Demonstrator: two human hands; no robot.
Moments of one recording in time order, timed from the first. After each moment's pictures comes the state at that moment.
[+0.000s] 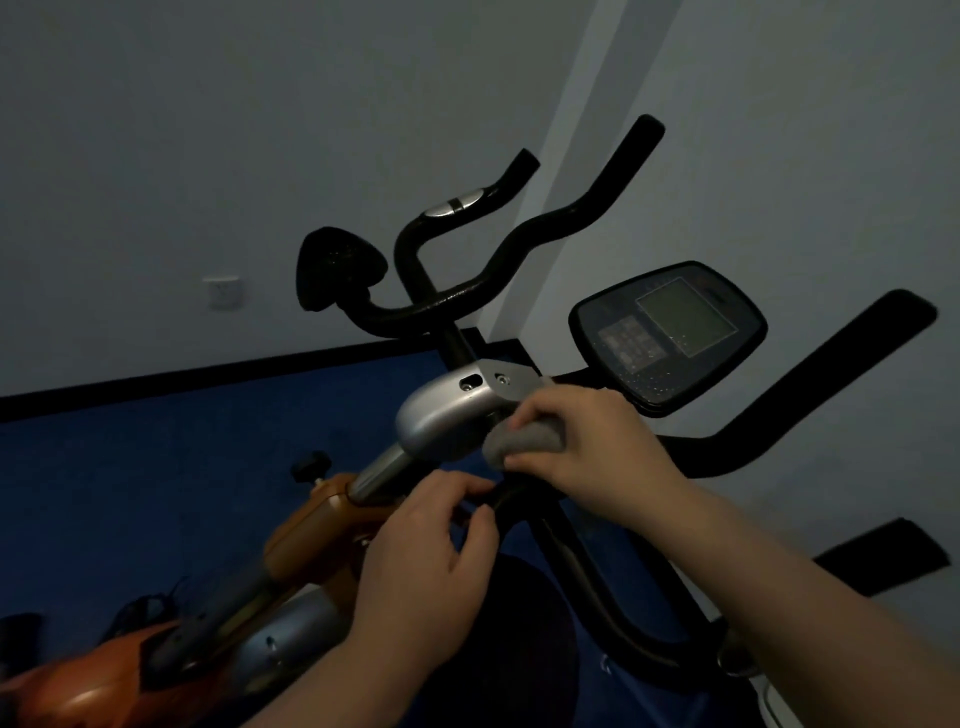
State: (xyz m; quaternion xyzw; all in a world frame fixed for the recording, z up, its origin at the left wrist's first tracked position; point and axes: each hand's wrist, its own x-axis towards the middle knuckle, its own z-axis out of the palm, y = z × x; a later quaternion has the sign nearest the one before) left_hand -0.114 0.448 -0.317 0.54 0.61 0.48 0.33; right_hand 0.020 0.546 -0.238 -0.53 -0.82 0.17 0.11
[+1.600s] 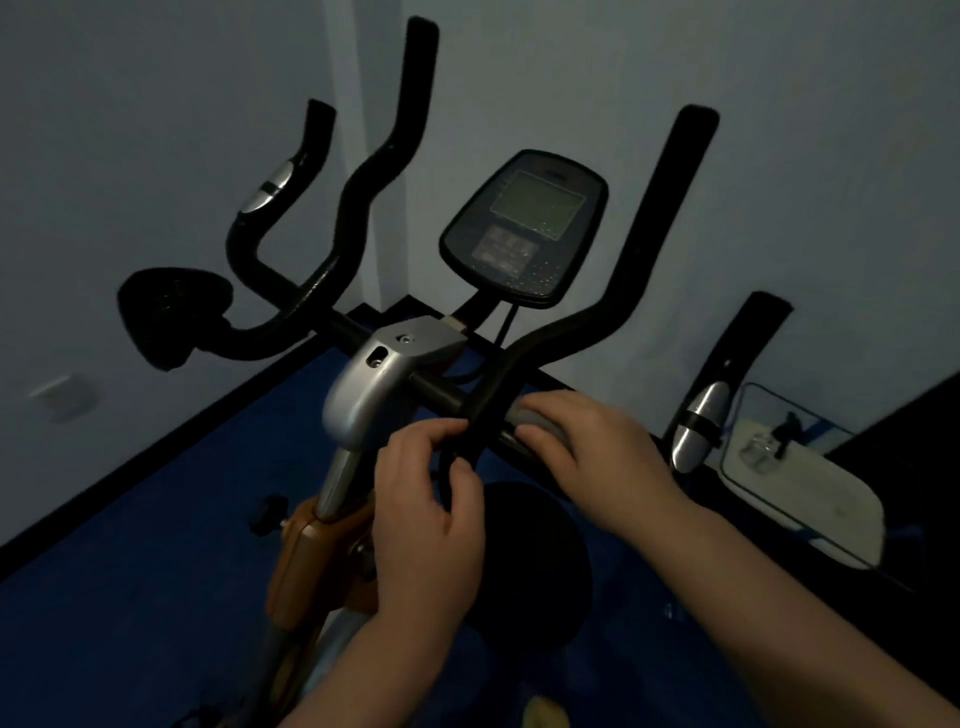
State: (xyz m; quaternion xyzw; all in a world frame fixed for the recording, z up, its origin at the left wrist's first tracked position) left_hand -0.118 0.453 -0.321 0.63 0.48 0.51 0.33; right_hand 0.043 0.447 -0.280 -0.67 -0.69 0.11 0.23
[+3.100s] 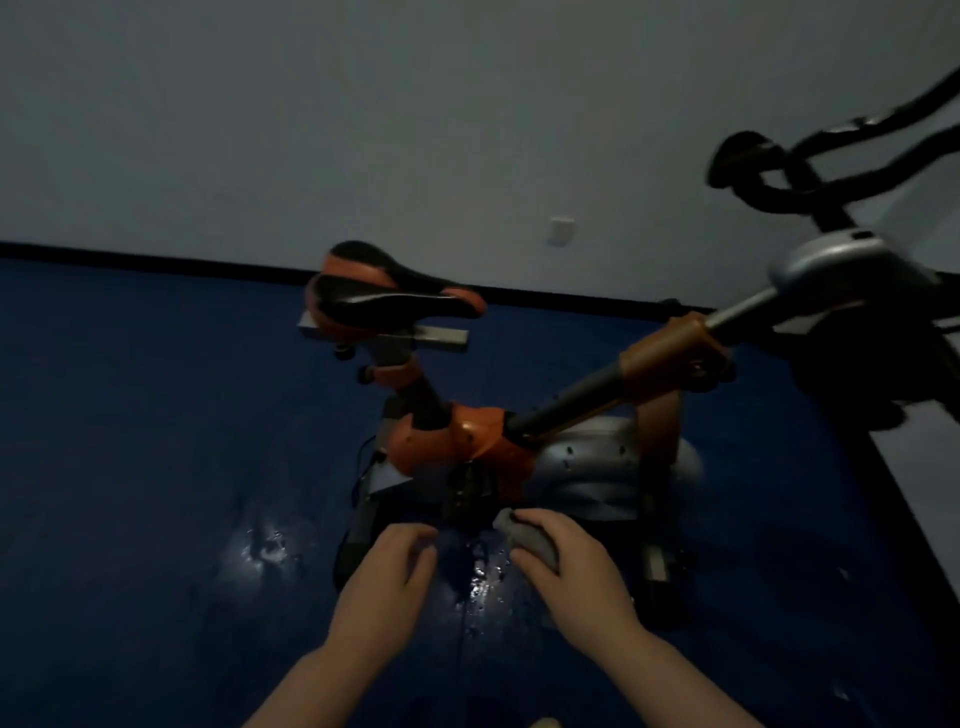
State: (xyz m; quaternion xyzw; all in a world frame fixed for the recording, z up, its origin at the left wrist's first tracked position) left_hand -0.249 0.008 -0.449 0.32 0.84 0.35 0.26; right_hand -0.093 0.158 -0.431 -0.35 -0.82 0.45 0.09
